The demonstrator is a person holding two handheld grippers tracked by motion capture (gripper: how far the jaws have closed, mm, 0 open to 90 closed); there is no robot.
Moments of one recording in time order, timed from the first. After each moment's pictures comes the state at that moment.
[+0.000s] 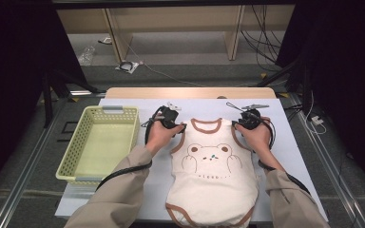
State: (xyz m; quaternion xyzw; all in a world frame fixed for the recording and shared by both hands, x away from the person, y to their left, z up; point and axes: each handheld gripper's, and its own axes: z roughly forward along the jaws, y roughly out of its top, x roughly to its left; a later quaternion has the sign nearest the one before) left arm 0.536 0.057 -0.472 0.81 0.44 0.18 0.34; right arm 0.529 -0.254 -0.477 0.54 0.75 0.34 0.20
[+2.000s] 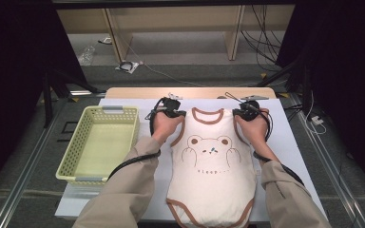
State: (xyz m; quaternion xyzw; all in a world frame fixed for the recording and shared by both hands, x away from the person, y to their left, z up) left arm 0.550 0.049 -0.442 0.78 0.46 0.17 0.40; right arm 0.540 -0.245 -0.448 0.53 0.73 0.37 0.24
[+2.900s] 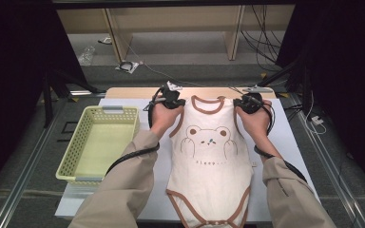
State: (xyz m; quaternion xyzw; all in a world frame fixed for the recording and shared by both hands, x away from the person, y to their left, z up) left arm 0.551 0.051 -0.414 0.78 0.43 0.21 0.41; right arm 0.539 -0.242 -0.418 0.51 0.71 0.40 0.27
